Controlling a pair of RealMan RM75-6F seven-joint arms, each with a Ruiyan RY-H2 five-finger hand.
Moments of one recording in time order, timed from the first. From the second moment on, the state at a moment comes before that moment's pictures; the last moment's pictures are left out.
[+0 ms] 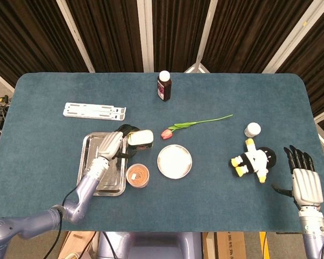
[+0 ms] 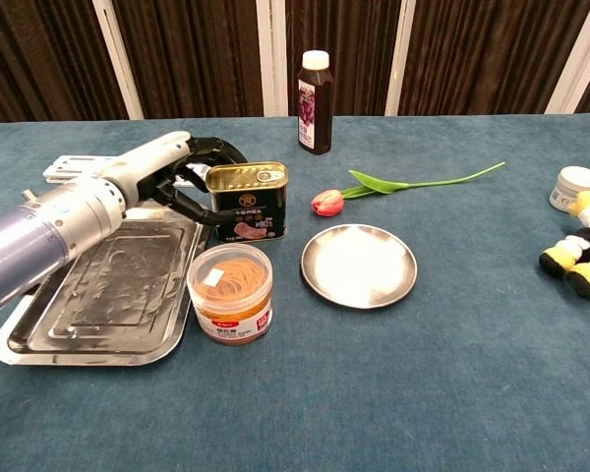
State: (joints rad) left arm -0.77 -1.83 -0.25 -1.10 1.28 0.99 -0.25; right arm 0.14 -1.27 0.13 -1.48 -1.36 1.39 0.02
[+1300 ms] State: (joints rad) left arm -0.59 -1.46 -0.23 -1.57 1.32 1.17 -0.19; right arm 0.15 -1.27 0.10 -1.48 -1.41 1.38 -0.02
